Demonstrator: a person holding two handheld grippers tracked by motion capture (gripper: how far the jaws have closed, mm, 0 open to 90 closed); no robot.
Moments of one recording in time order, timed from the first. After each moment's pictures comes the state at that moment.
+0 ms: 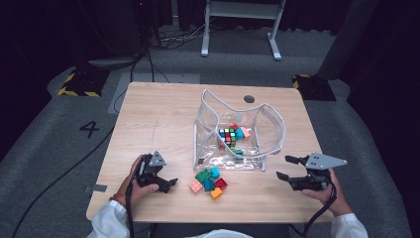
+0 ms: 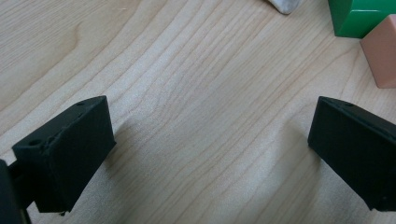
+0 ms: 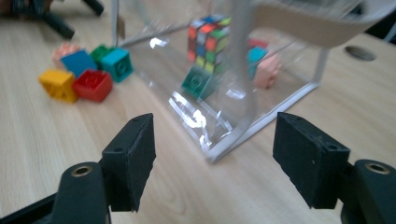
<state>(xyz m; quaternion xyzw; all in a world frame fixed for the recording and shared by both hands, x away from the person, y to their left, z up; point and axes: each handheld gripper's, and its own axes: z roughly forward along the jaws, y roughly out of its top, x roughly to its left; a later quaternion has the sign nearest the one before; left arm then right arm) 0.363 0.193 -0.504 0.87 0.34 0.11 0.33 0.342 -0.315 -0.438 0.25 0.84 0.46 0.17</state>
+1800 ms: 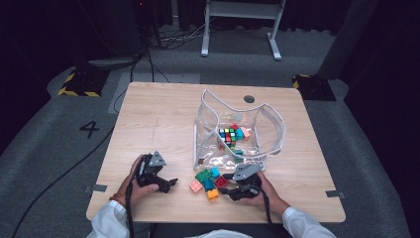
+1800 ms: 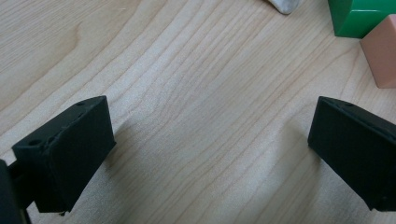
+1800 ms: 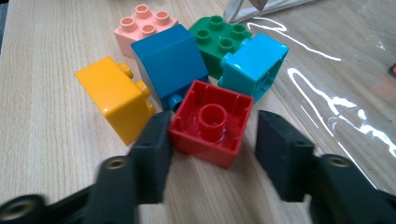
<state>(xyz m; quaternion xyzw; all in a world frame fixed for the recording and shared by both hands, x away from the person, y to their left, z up) 0.363 0.193 -0.504 0.87 0.34 0.11 0.33 0.352 -0.151 -0.503 0.15 0.89 0.41 0.08</state>
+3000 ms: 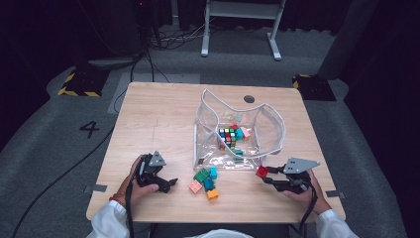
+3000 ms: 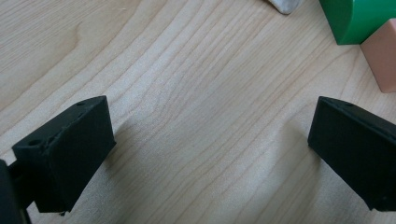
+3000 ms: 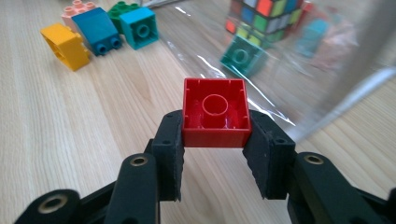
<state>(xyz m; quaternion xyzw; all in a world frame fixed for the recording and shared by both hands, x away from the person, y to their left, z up) 0.363 0.193 -0.504 0.87 0.34 0.11 0.33 0.350 -0.285 -0.465 0.22 0.87 0.43 0.13</state>
